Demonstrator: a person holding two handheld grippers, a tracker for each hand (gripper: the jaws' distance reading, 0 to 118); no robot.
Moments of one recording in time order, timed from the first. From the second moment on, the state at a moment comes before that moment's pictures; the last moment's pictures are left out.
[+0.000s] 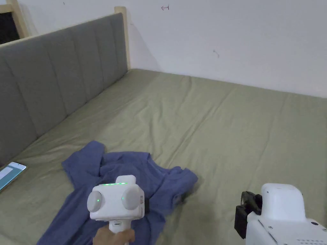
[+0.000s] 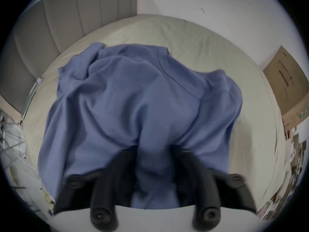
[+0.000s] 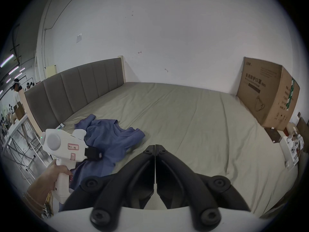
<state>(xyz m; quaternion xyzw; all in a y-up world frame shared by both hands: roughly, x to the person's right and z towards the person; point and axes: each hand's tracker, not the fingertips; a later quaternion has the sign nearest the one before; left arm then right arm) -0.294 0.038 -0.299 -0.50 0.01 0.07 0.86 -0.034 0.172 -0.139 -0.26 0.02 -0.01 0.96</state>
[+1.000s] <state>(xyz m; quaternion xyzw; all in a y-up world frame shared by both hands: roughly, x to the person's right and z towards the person) 0.008 0.241 -0.236 -0.34 -0.40 0.03 0.85 0.121 0.239 -0.064 -0.18 -0.21 -0.07 0.96</state>
